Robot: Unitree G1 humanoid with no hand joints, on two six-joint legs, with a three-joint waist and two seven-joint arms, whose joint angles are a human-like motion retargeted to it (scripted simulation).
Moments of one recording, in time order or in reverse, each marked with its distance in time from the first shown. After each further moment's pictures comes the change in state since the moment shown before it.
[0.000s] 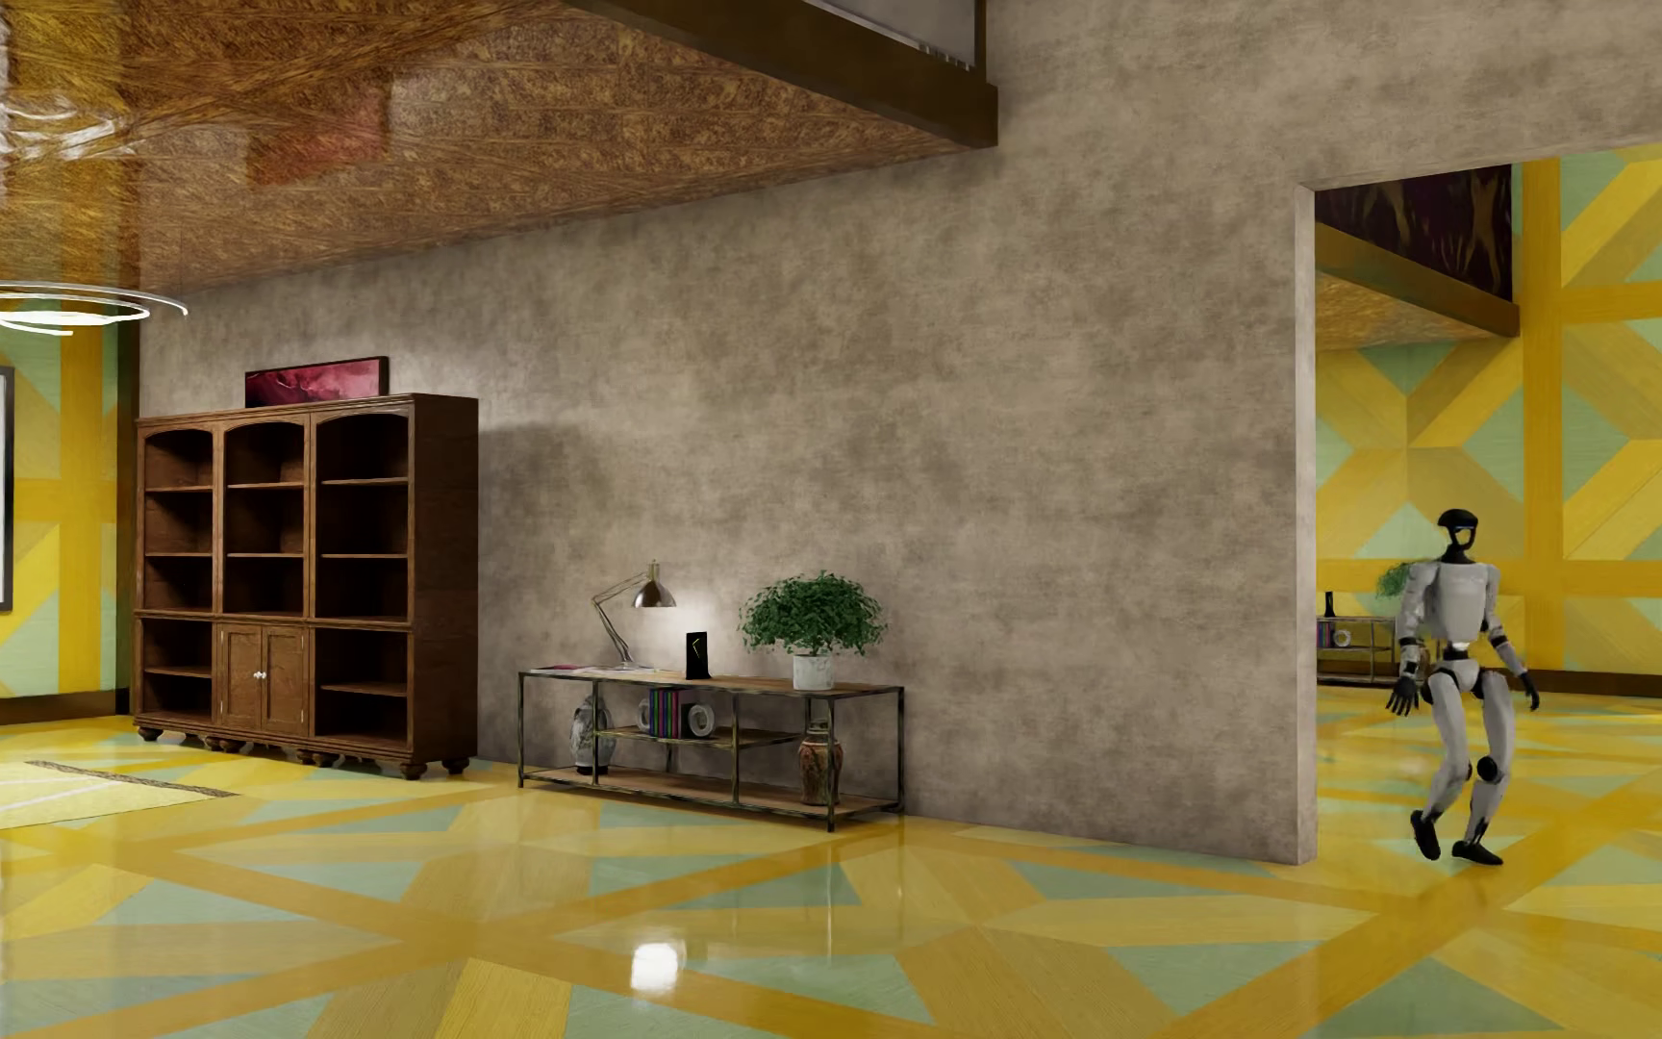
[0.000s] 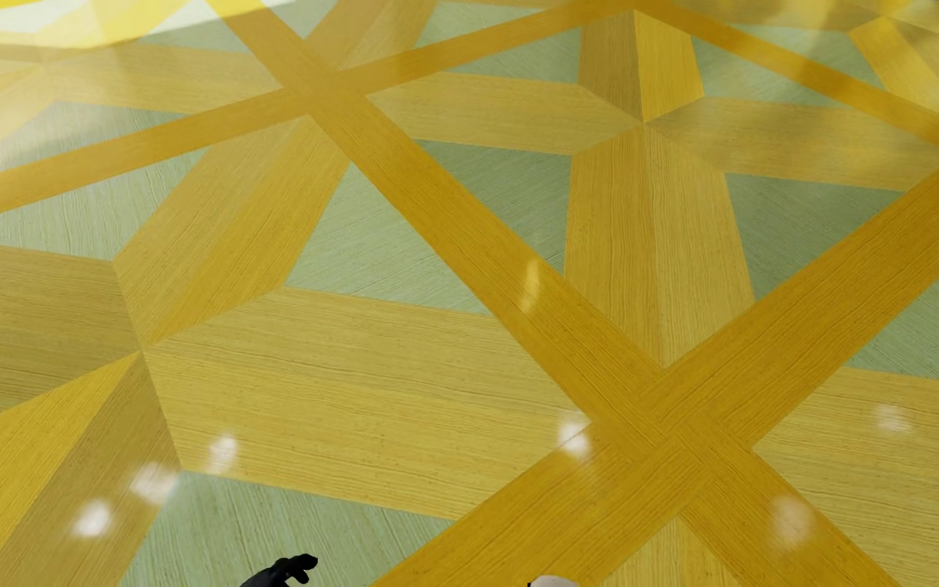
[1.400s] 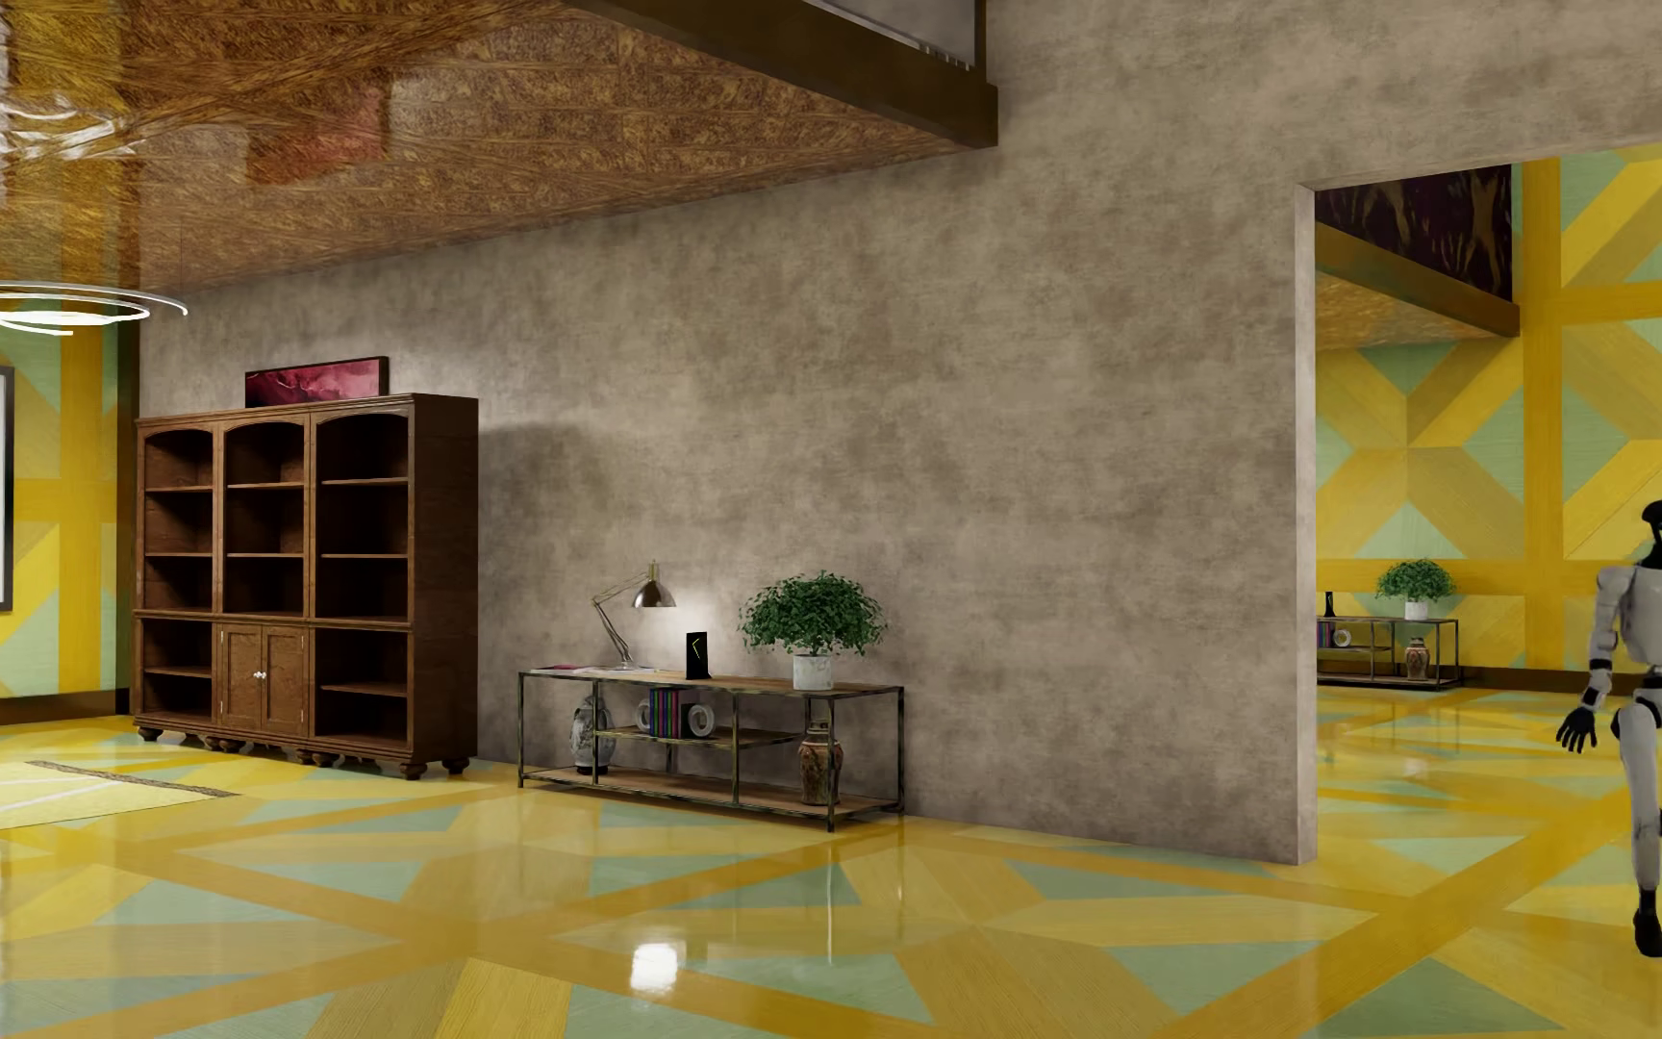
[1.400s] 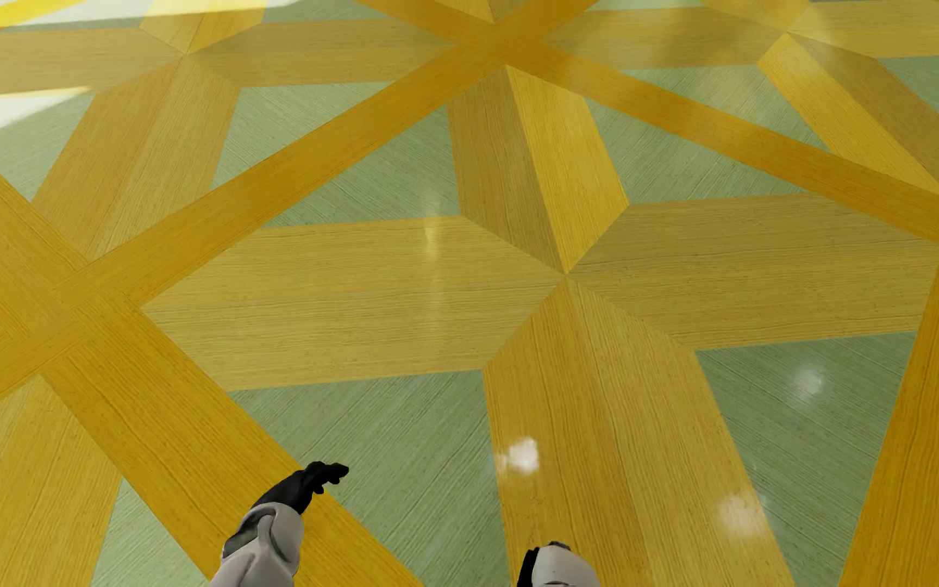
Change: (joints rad) body 0.048 -0.083 -0.035 0.025 -0.101 -0.016 -0.069 -0.178 0.024 -0.026 -0.356 -0.188 -0.036 -0.025 0.013 0.015 0.114 -0.082 0.000 -0.093 -0.197 -0.031 0.027 0.006 0.029 -0.013 0.156 0.010 0.044
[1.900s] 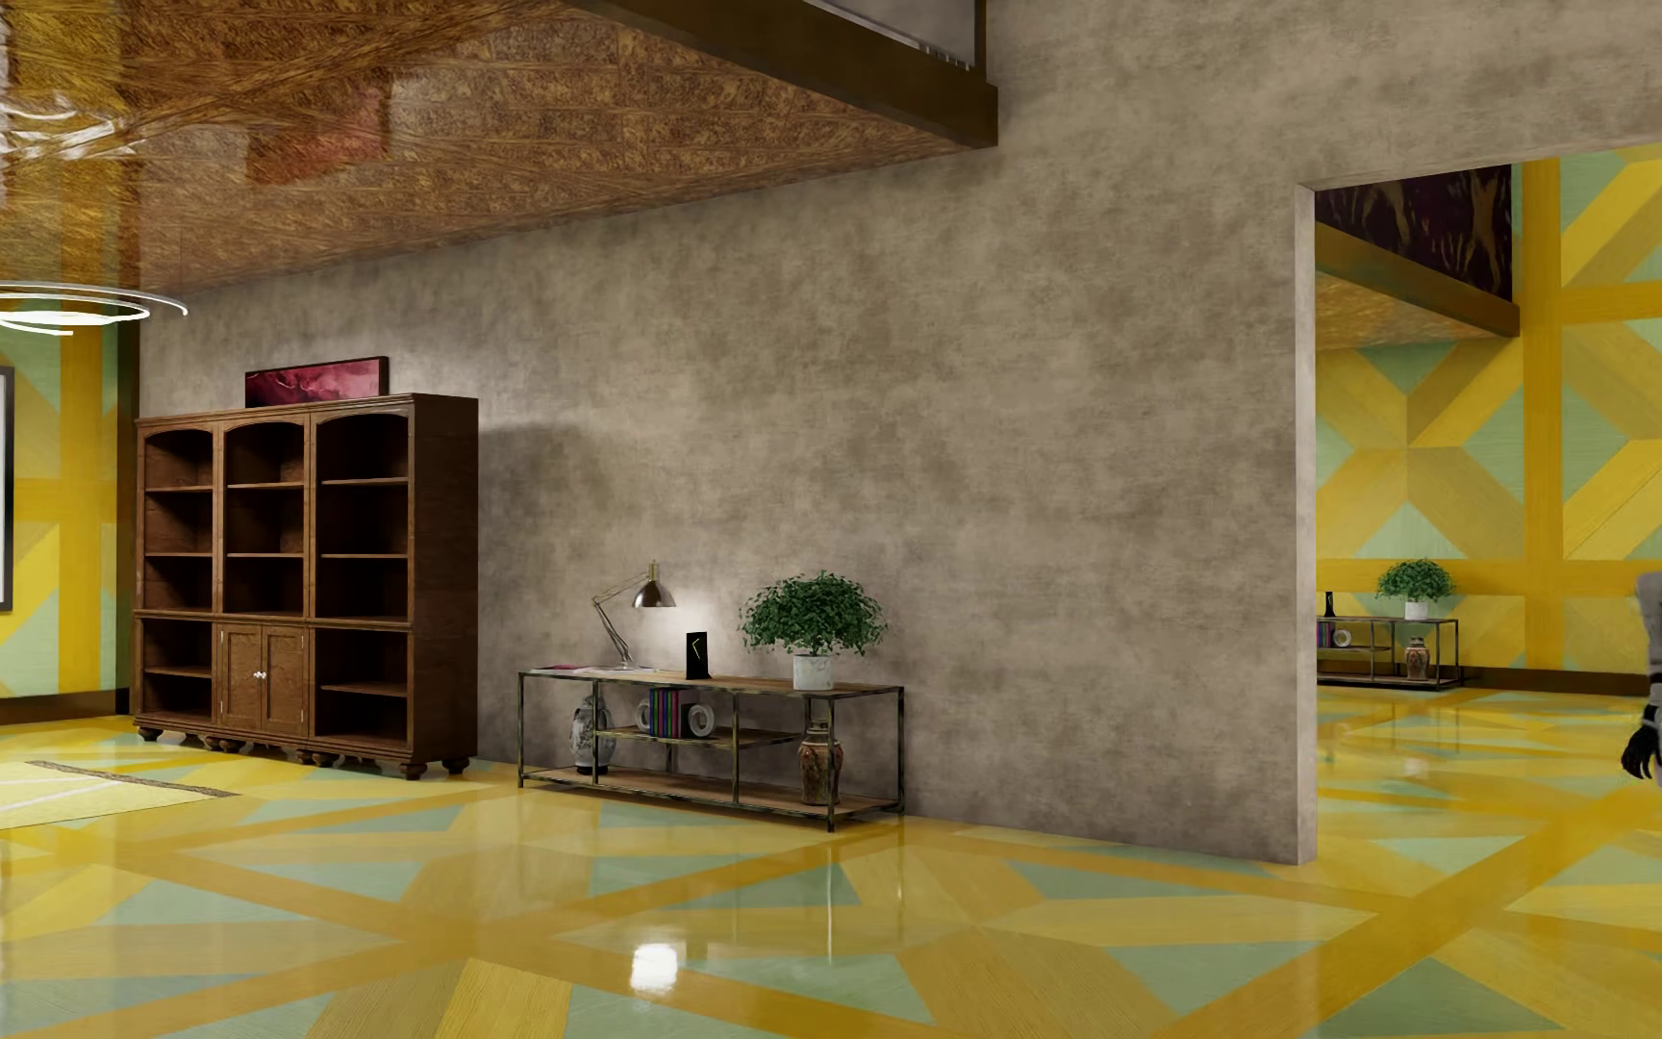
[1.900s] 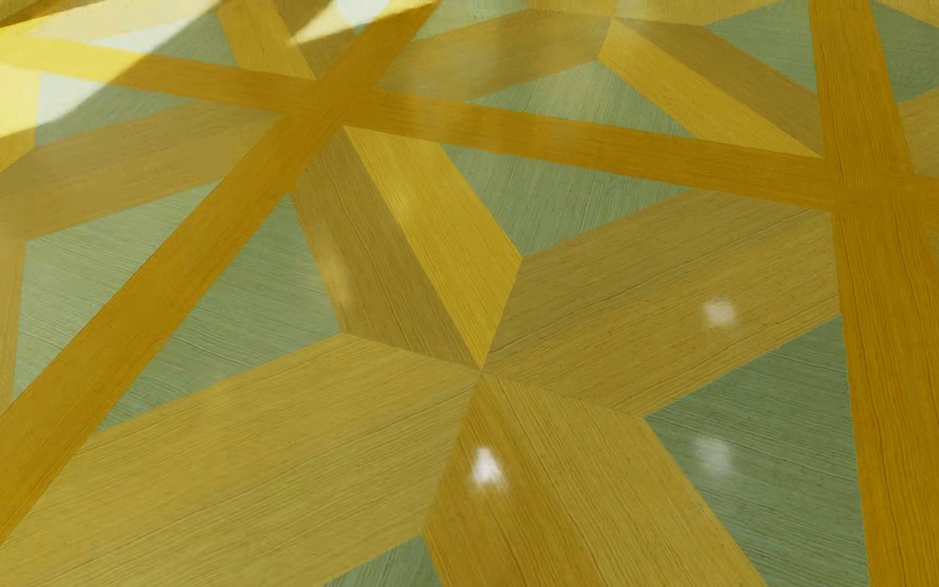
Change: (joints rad) body -0.178 0.283 0.006 0.271 0.424 0.156 -0.036 0.033 0.039 0.924 -0.506 0.242 -0.162 0.291 -0.076 0.079 0.180 0.032 -0.158 -0.012 -0.090 0.136 -0.070 -0.019 -0.035 0.109 -0.033 -0.153 -0.215
